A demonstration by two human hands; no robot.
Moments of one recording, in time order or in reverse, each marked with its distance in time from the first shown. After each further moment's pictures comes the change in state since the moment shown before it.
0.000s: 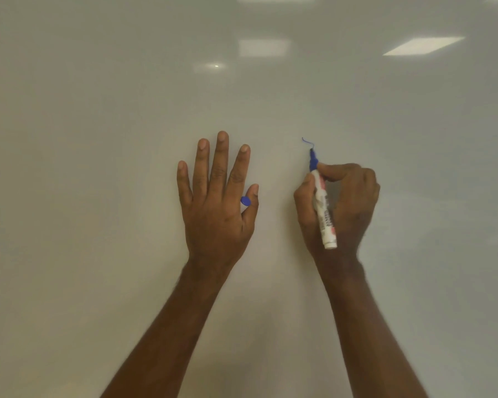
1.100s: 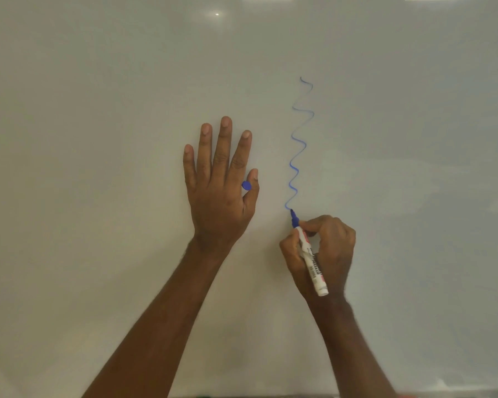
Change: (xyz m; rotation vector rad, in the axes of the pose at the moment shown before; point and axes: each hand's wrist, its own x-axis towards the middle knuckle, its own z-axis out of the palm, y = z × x) left_hand -0.051 0.014 0.000 -0.057 -0.041 0.000; right_hand -0.119 -0.010 -0.069 -0.018 -0.304 0.211
